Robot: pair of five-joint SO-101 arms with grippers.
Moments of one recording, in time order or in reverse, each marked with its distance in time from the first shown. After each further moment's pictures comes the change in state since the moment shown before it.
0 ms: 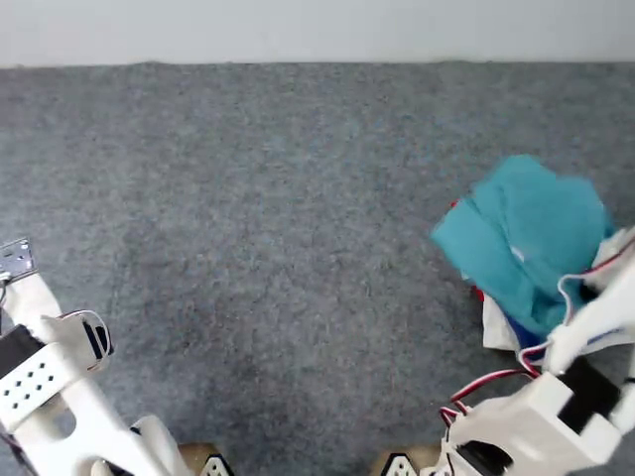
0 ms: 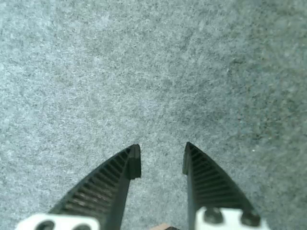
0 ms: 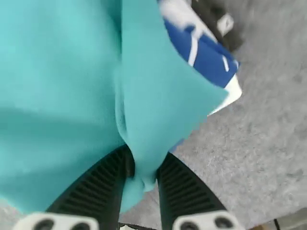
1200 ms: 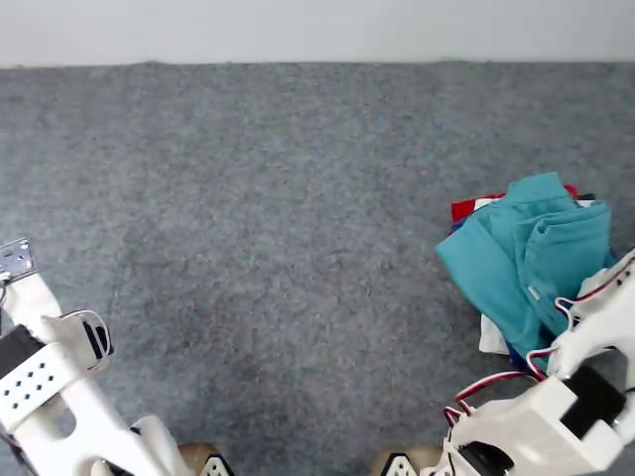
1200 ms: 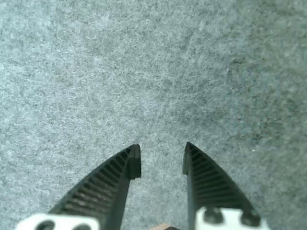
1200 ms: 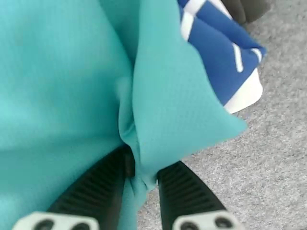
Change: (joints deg) left arm 0.0 0.0 0.0 0.0 0.0; right arm 2.3 -0.4 15.9 -12.2 1.7
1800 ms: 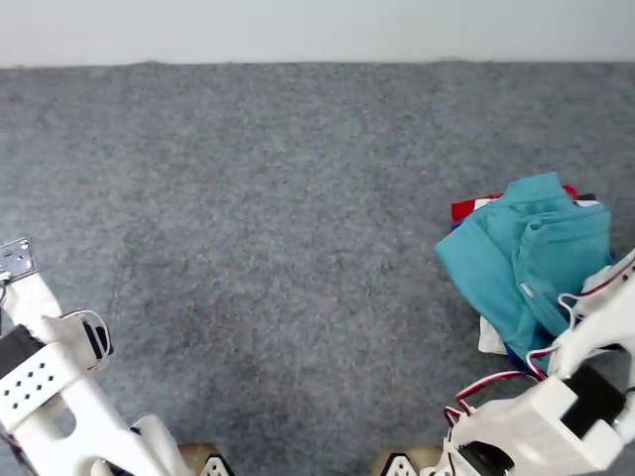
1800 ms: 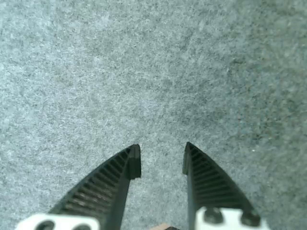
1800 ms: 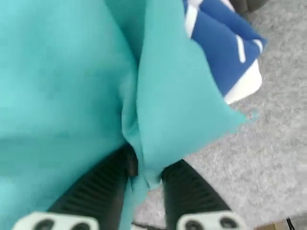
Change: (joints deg) left arm 0.0 0.0 0.0 0.0 0.0; right arm 0.0 0.0 -6.8 9.2 0.4
